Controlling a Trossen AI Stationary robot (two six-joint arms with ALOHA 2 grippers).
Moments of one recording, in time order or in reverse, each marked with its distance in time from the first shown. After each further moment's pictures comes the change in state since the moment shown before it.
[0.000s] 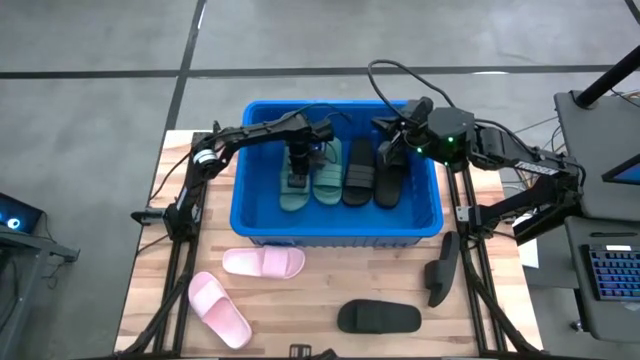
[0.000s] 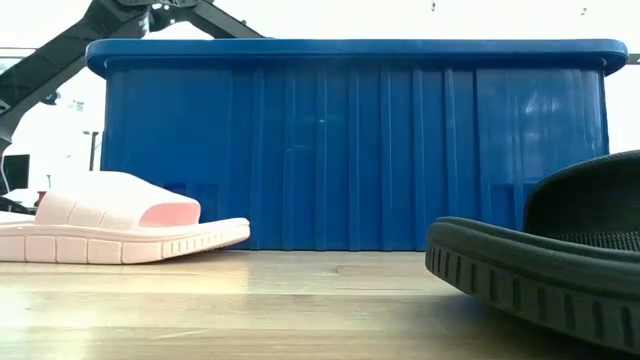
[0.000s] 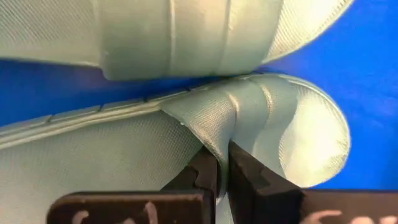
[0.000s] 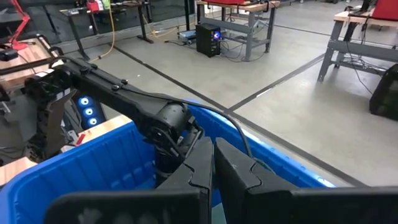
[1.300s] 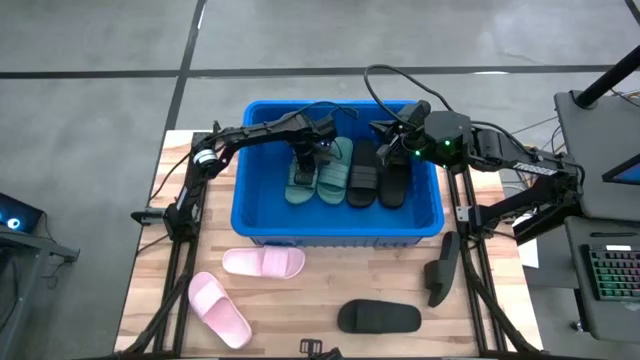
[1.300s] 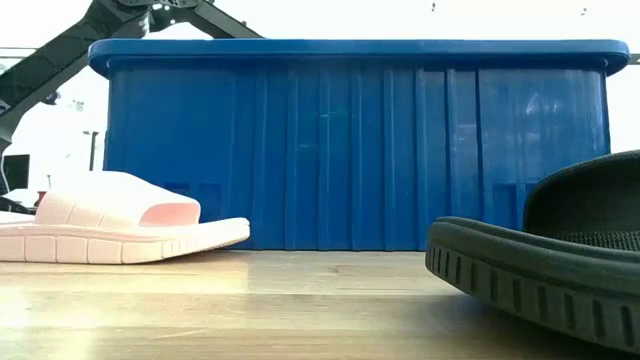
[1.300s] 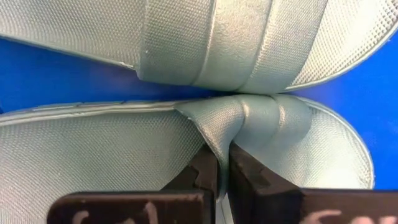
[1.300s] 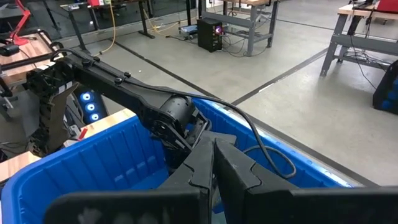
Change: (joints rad) left arm 0.000 0.000 -0.004 0.162 -0.030 0.016; right arm 0.011 0.003 -0.013 -0.009 0.000 0.019
